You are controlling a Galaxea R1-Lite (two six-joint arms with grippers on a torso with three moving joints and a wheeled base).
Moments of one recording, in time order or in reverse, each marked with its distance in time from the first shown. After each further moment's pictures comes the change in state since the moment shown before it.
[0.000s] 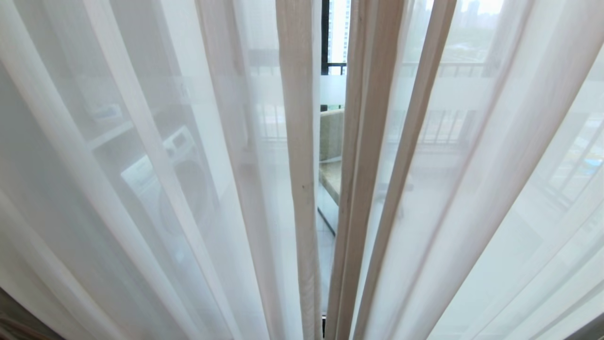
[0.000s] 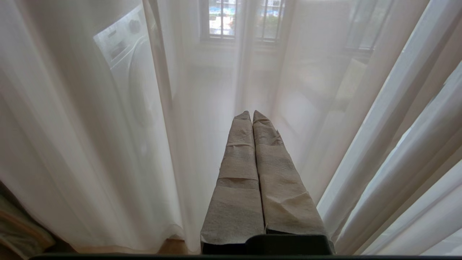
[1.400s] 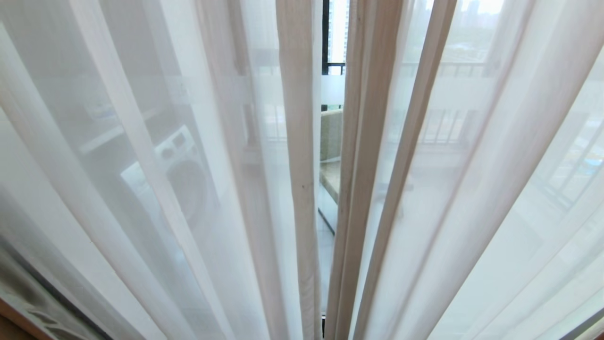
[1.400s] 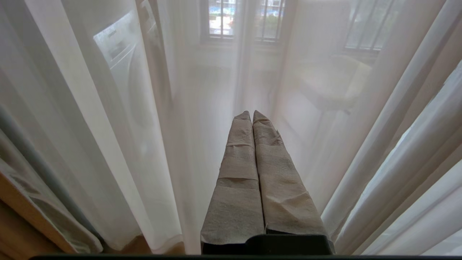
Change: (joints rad) left arm 0.000 0.000 0.000 0.000 0.000 0.000; right arm -0.378 0.363 -0.405 -0.498 0.069 0.130
